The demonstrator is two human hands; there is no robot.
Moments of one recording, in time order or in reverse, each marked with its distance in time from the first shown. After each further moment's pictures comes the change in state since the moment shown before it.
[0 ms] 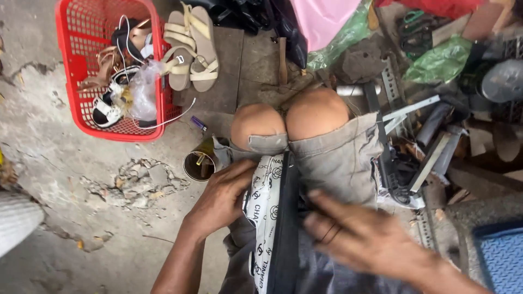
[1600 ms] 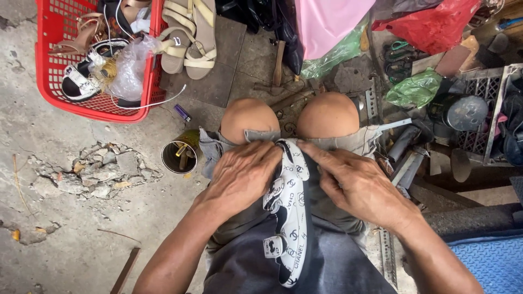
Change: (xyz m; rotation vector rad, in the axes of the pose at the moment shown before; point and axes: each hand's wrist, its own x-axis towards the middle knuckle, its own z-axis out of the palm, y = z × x) left_hand 0.031 0.001 0.033 0.442 0.063 0.061; right_hand 0.078 0.039 -0.042 0.190 0.008 0.355
